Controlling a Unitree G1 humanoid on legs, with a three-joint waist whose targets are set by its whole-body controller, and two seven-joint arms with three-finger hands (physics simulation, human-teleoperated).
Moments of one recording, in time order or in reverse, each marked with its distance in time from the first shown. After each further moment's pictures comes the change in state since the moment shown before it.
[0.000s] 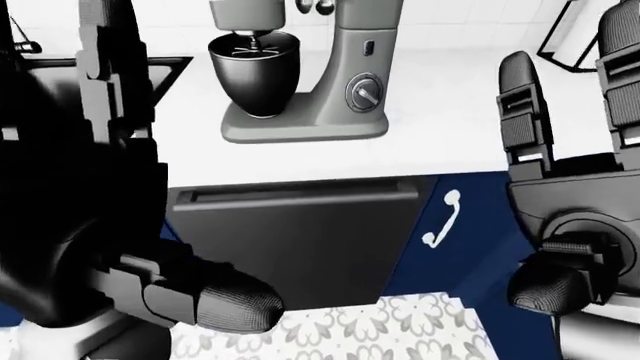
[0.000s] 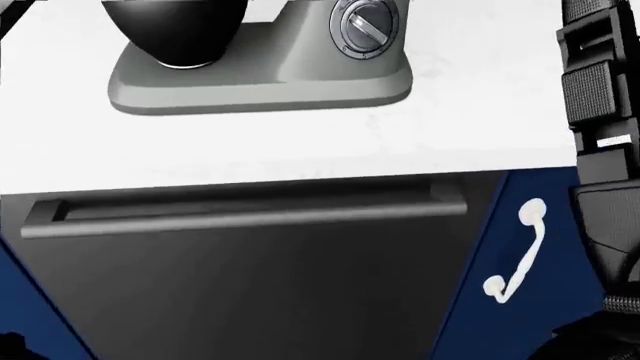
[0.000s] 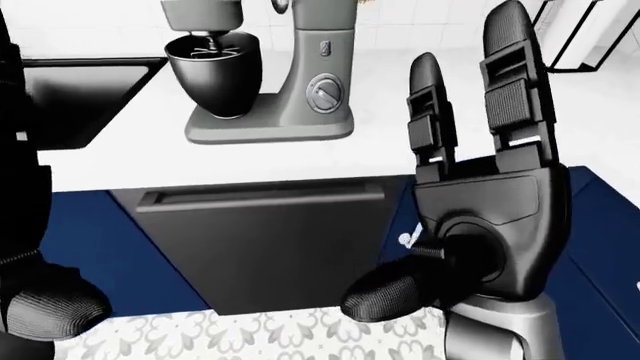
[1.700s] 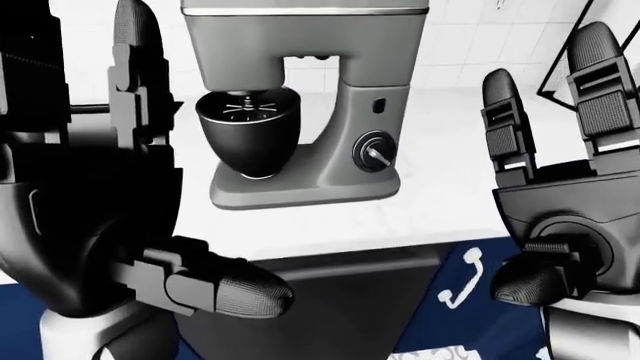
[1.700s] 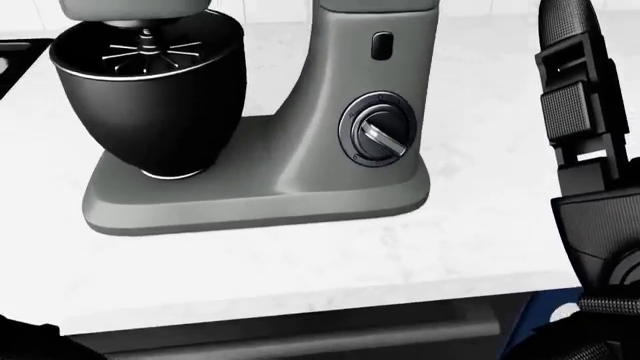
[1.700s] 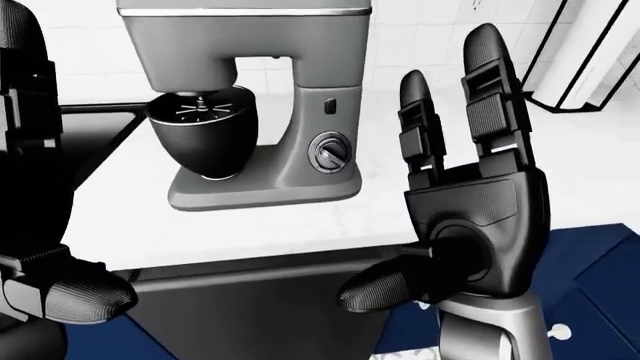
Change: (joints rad) left arm 0.023 -0.018 -0.019 0.014 0.034 0.028 -0.023; right arm 0.032 0.012 0.015 0.016 -0.007 0.016 0.016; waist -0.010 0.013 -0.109
